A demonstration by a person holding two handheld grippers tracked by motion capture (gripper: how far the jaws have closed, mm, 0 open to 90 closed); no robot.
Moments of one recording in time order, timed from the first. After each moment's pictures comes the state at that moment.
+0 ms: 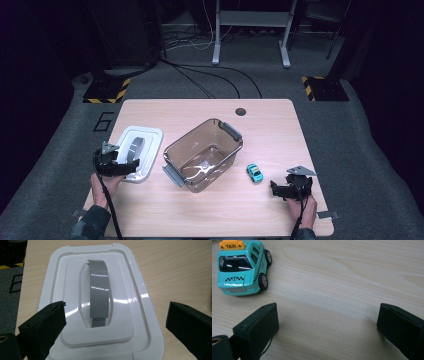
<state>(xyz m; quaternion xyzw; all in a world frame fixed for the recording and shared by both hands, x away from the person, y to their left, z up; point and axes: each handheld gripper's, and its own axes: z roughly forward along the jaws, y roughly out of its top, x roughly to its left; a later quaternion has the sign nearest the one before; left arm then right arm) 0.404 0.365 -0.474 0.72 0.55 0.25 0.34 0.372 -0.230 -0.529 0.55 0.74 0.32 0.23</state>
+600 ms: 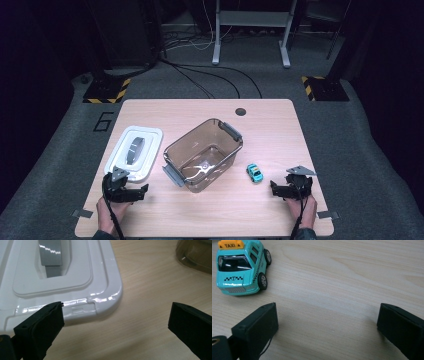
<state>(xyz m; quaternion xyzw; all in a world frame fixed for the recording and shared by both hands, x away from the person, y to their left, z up) 0.343 0.331 -0.514 0.75 0.52 0.23 0.33 0.373 -0.230 -0.528 0.55 0.74 0.31 0.23</state>
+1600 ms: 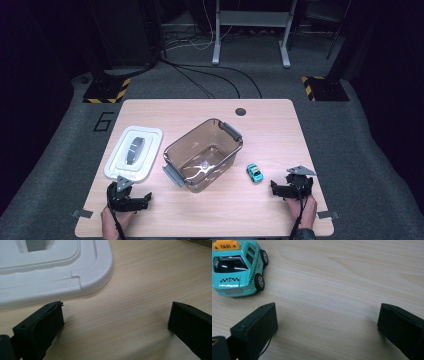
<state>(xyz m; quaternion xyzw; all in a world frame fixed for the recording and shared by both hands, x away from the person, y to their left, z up) 0.331 0.327 -0.532 0.75 0.53 0.22 0.32 0.373 -0.230 -0.529 0.55 0.74 0.31 0.24</state>
